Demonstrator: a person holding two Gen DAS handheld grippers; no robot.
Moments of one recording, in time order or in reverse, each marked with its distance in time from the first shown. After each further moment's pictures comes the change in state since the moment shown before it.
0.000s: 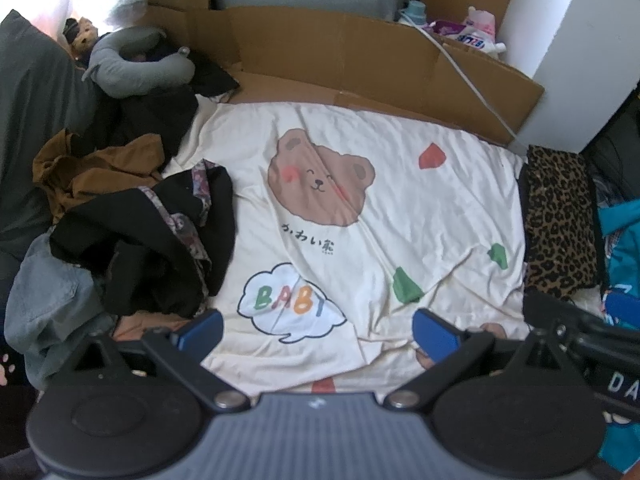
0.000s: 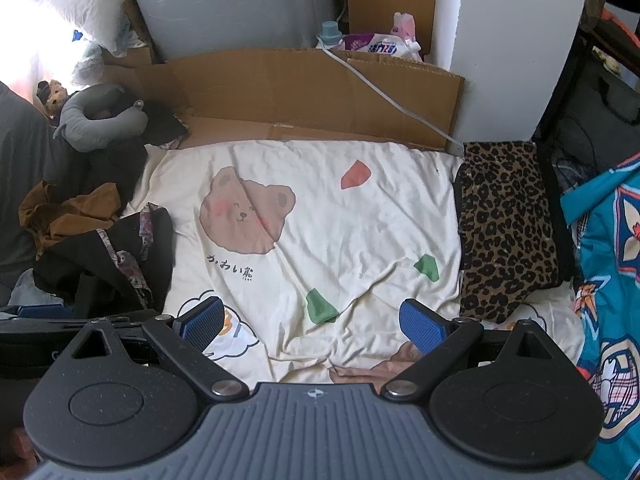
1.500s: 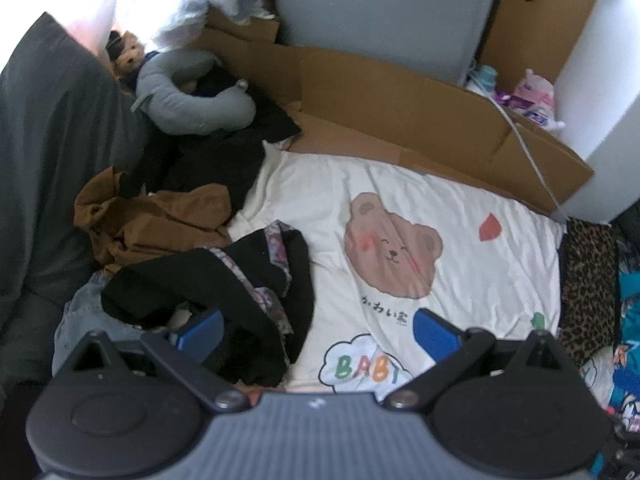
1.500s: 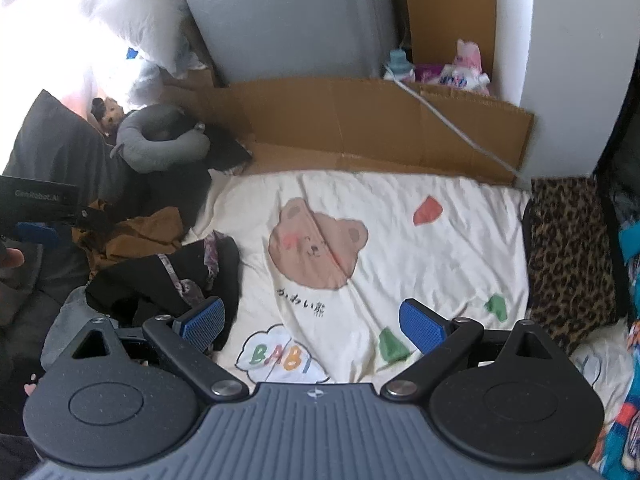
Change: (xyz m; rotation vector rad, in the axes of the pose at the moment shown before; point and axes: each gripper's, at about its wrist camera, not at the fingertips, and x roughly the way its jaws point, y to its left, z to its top) left arm -0.011 0.141 0.098 -0.088 -0.040 0.036; right arm 0.007 0.051 0.022 -0.012 -0.066 0.189
